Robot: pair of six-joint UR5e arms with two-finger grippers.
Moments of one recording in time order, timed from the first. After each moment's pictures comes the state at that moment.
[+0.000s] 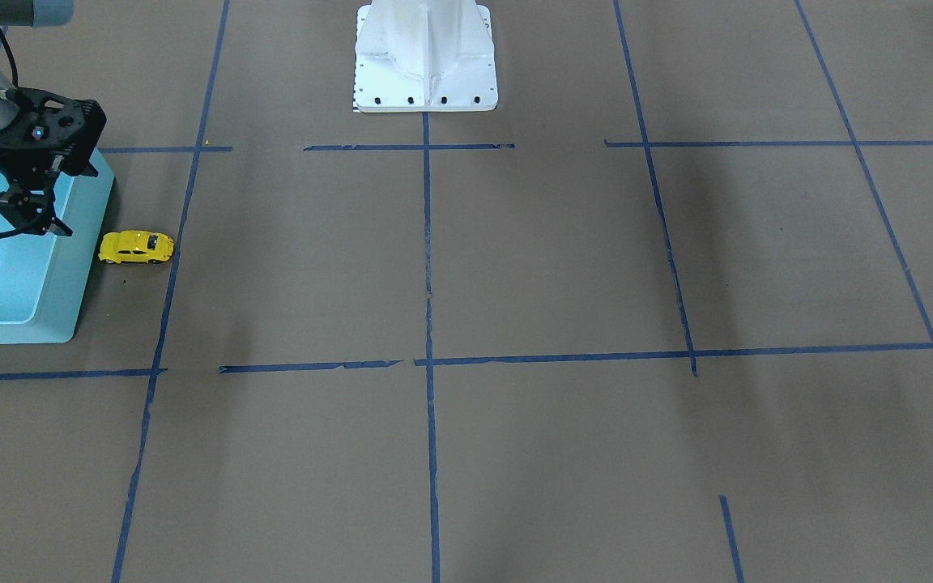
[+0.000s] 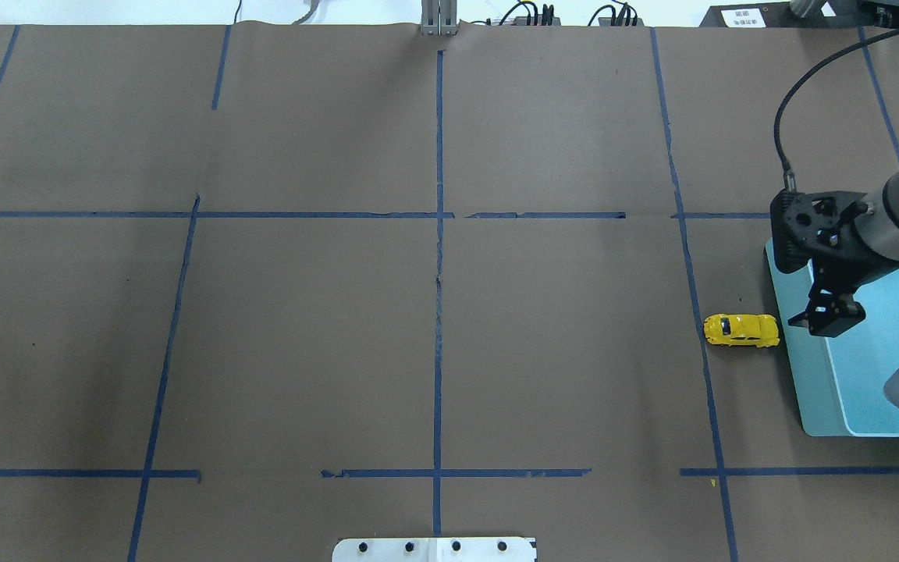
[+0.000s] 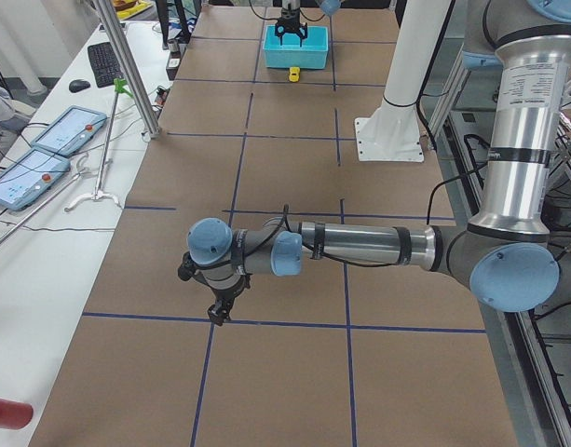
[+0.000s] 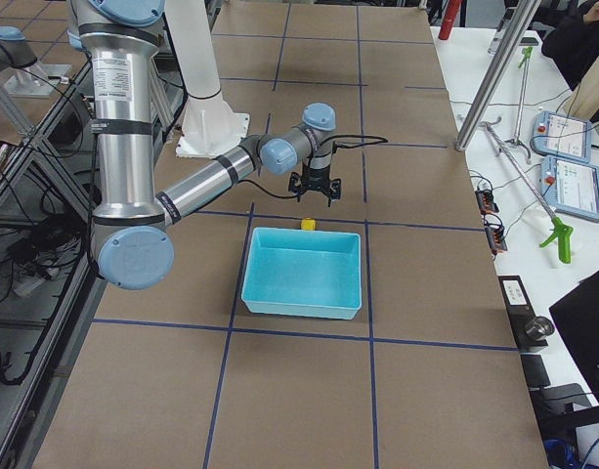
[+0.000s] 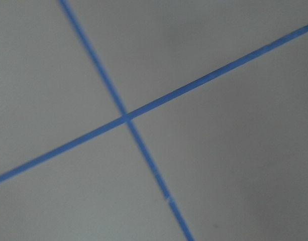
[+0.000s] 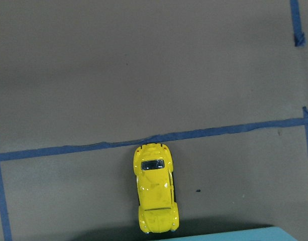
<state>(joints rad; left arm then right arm) -1.59 -1.60 -1.54 -1.54 -2.40 0.37 0.87 -1.56 2.06 -1.55 2.12 -0.61</state>
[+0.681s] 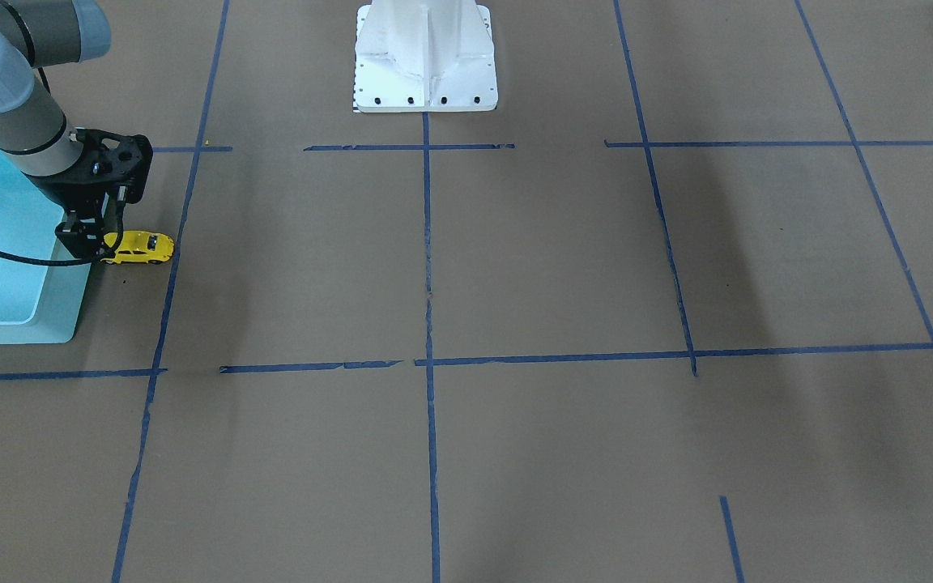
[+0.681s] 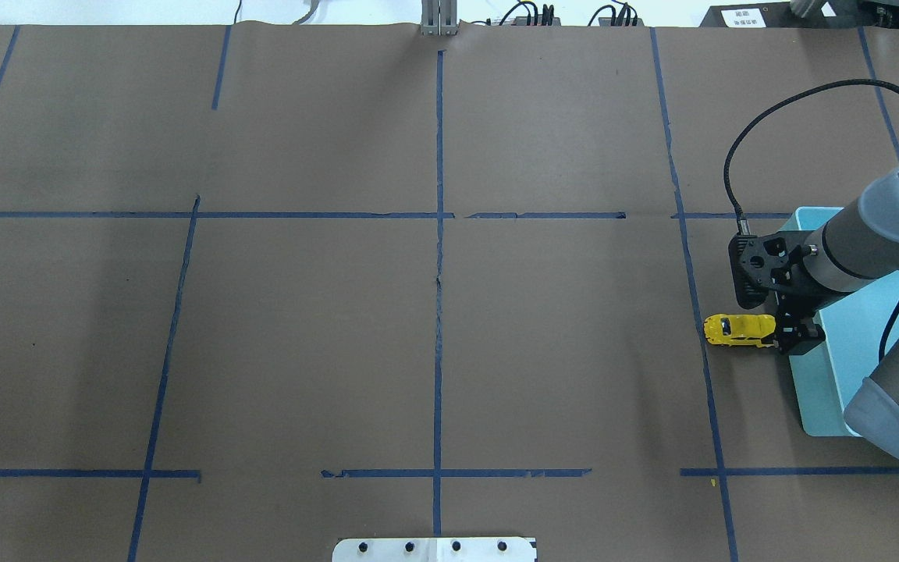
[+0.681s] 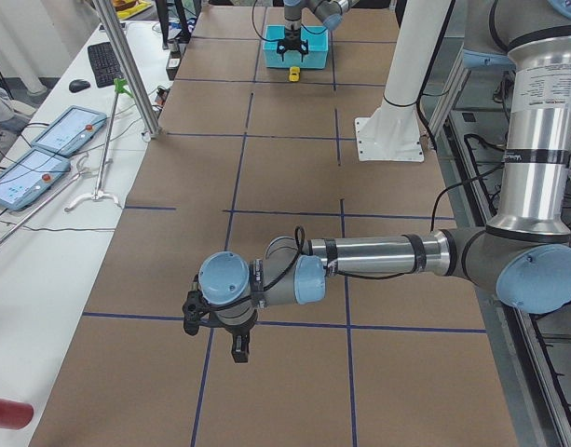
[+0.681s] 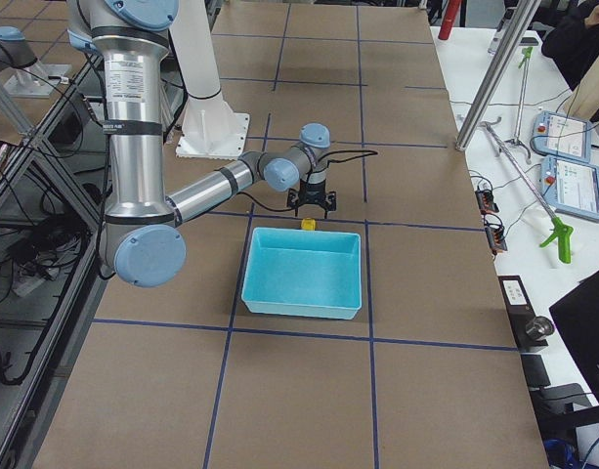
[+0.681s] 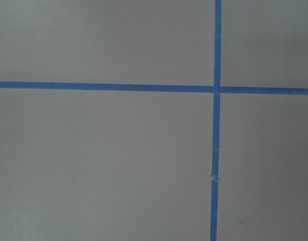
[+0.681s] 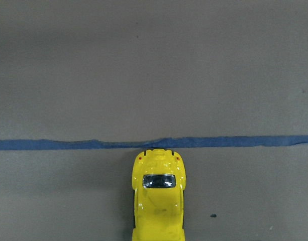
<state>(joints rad) -1.67 -1.58 -1.51 -1.53 -2.38 0.06 0.77 -1.56 1.95 -1.42 2.02 -0.62</state>
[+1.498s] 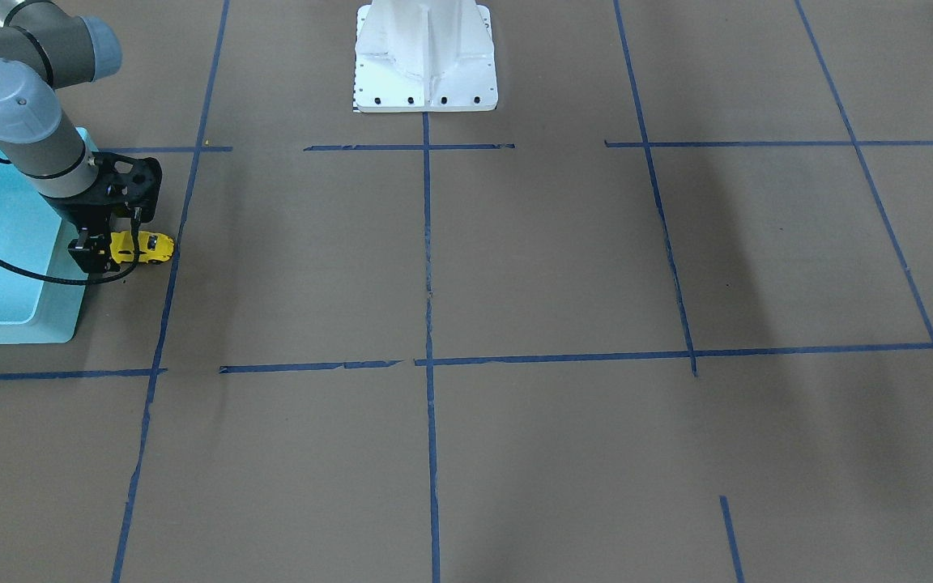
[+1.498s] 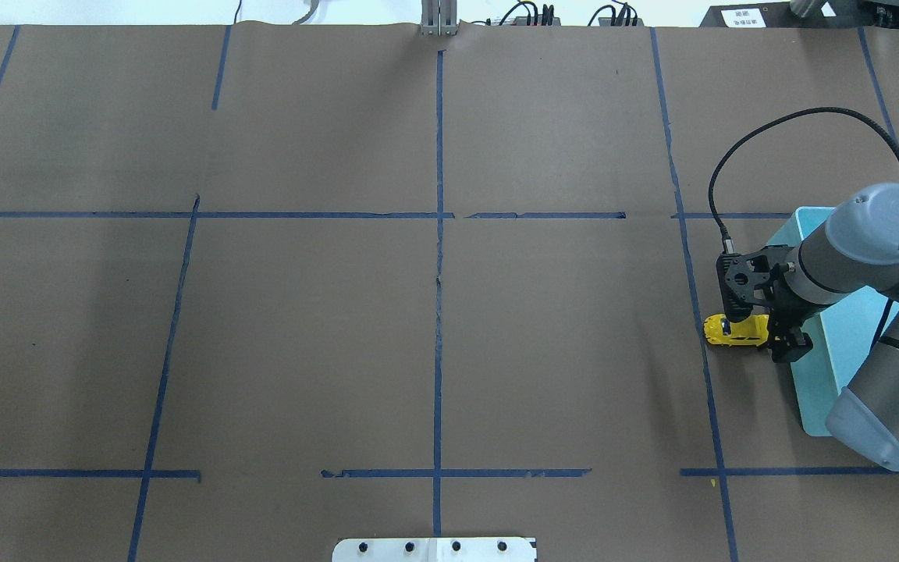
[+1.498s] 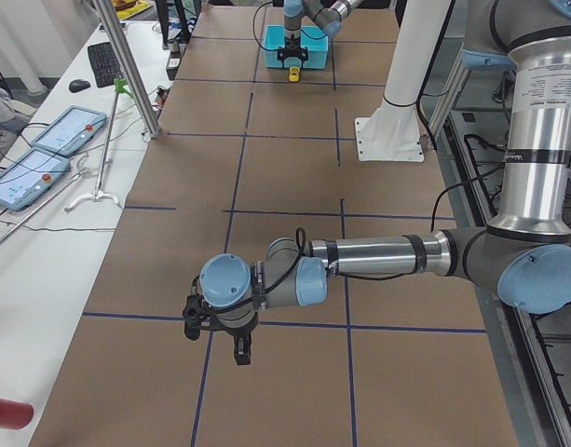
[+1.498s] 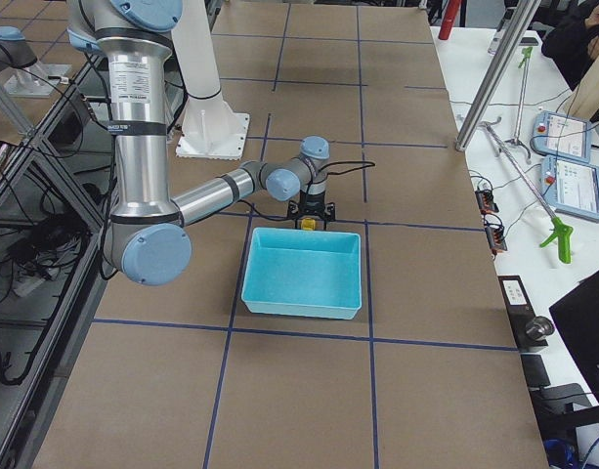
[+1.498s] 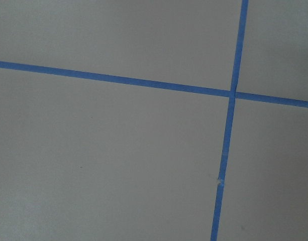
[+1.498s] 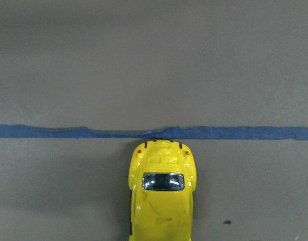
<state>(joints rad) -1.68 -1.58 -1.50 -1.53 -2.38 0.02 0.73 -1.55 1.87 -1.40 1.98 -0.63</state>
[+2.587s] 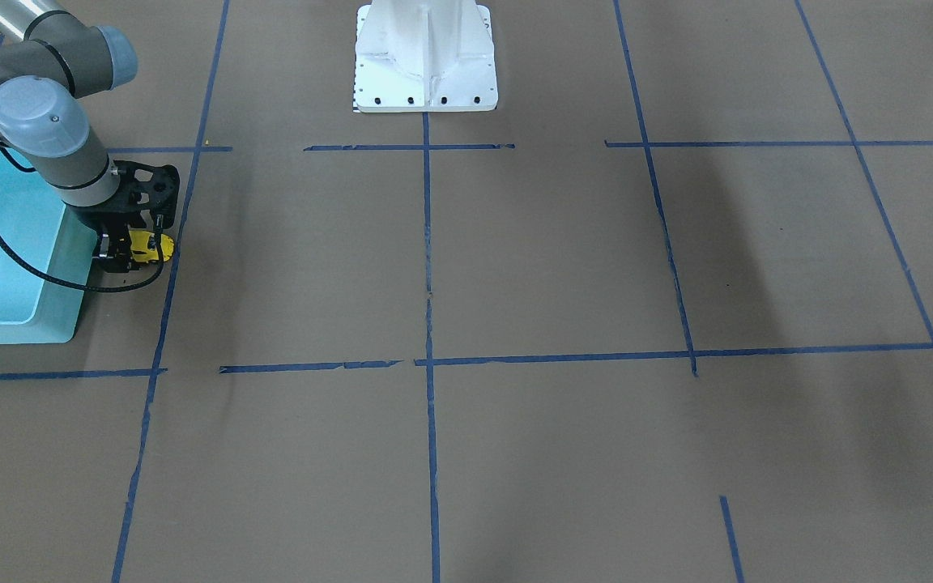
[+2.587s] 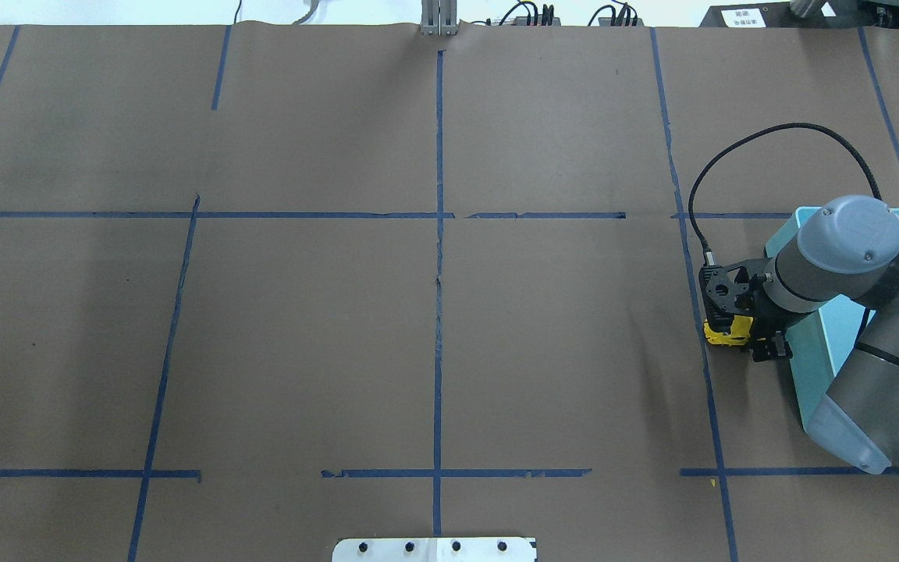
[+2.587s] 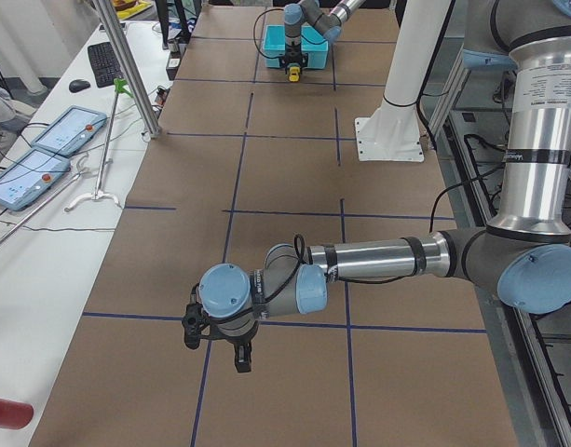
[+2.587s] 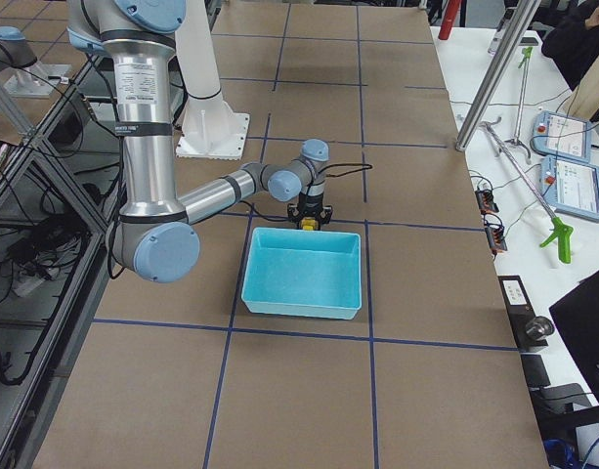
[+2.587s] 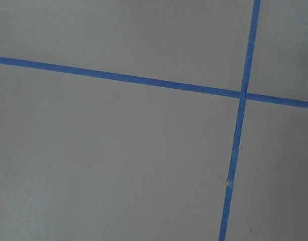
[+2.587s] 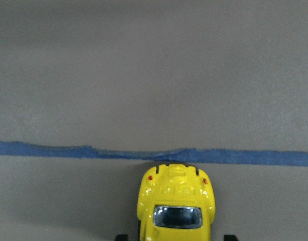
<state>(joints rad) -1.69 -1.59 -1.46 -1.54 -2.38 0.03 0.70 -1.52 1.84 -1.40 1.98 -0.63</state>
